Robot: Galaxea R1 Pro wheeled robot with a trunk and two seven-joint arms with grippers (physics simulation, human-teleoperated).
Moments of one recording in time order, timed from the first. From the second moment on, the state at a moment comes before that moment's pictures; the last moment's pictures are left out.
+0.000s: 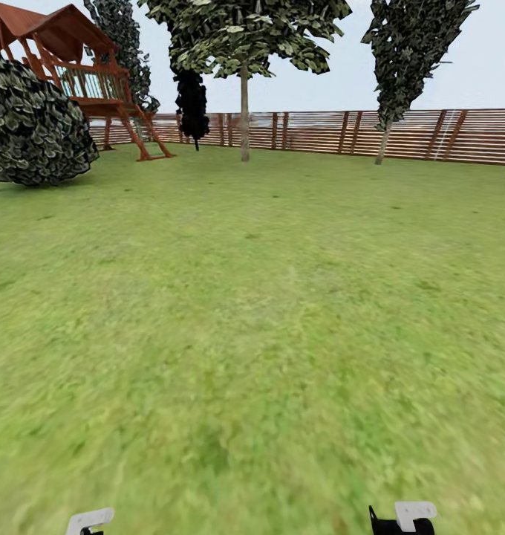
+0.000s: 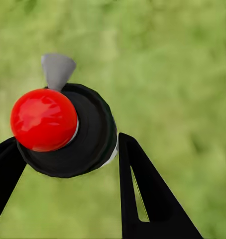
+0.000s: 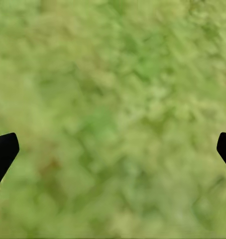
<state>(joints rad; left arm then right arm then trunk) -0.34 0.21 -0.20 -0.20 0.35 -0.22 0.07 -0.31 -0.05 -0.59 -0.32 0.58 -0.41 0.02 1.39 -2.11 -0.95</state>
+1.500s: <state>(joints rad) -0.34 0.21 -0.20 -0.20 0.35 -0.22 0.07 -0.31 -0.05 -0.59 -0.32 0.58 -0.41 0.02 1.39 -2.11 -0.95</state>
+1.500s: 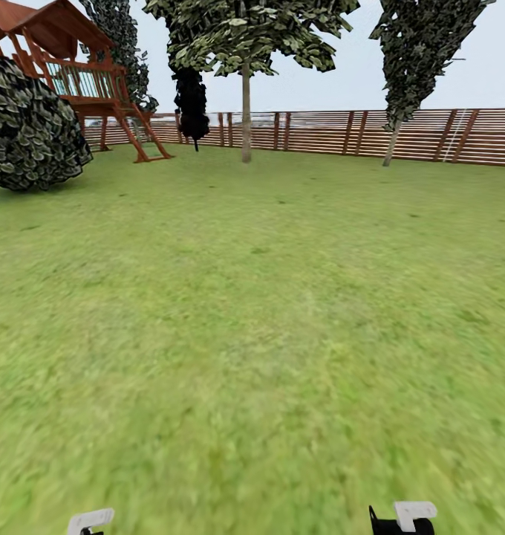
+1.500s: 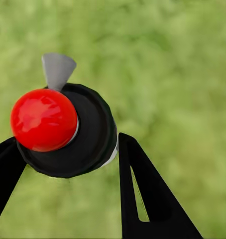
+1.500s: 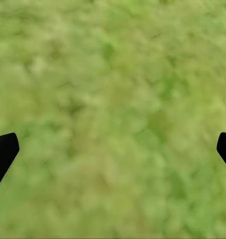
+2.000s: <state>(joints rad) -0.34 0.21 -0.20 -0.20 0.35 -0.22 0.07 -0.31 -0.05 -0.59 -0.32 0.58 -0.41 0.02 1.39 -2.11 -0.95</state>
